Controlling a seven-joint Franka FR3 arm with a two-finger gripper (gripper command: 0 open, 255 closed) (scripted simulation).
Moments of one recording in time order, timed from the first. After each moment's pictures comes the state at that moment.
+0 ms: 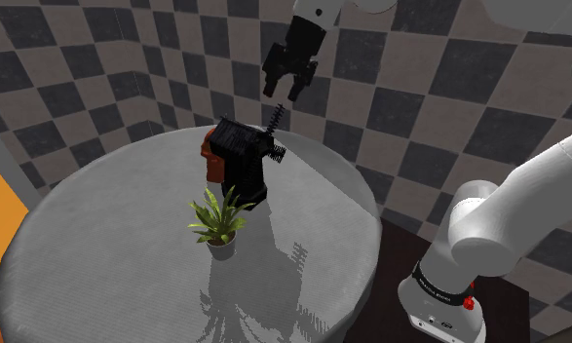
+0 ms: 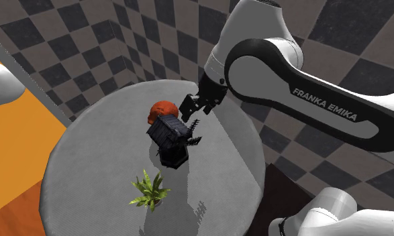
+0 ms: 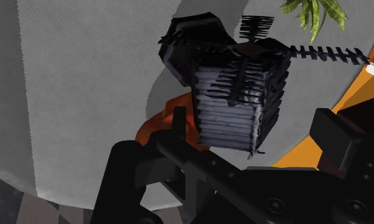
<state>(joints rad) 0.11 -0.41 0.01 -1.95 0.31 1.78 0.13</state>
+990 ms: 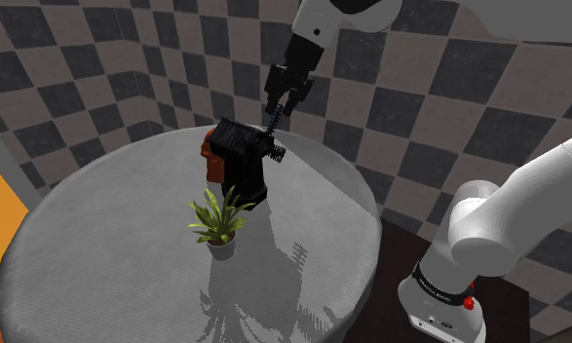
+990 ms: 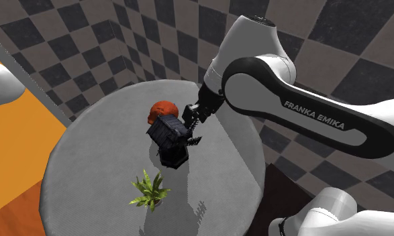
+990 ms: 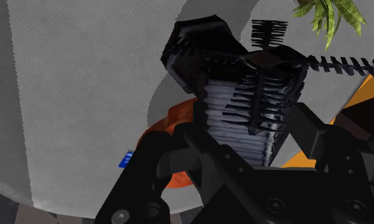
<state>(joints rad) 0.11 -0.43 0.02 -2.05 0.33 1.87 0.11</state>
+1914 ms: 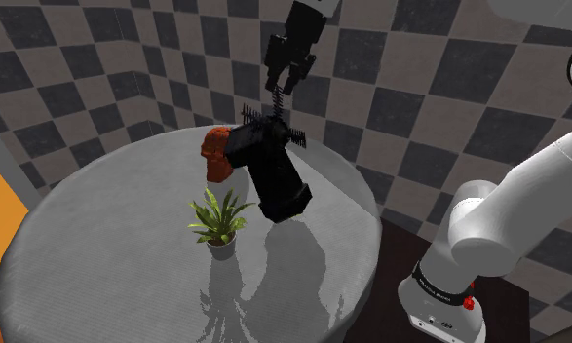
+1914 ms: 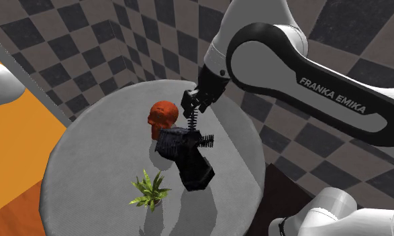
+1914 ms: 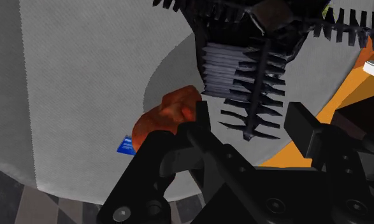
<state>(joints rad) 0.11 -0.38 0.01 -1.87 0.31 1.73 0.14</state>
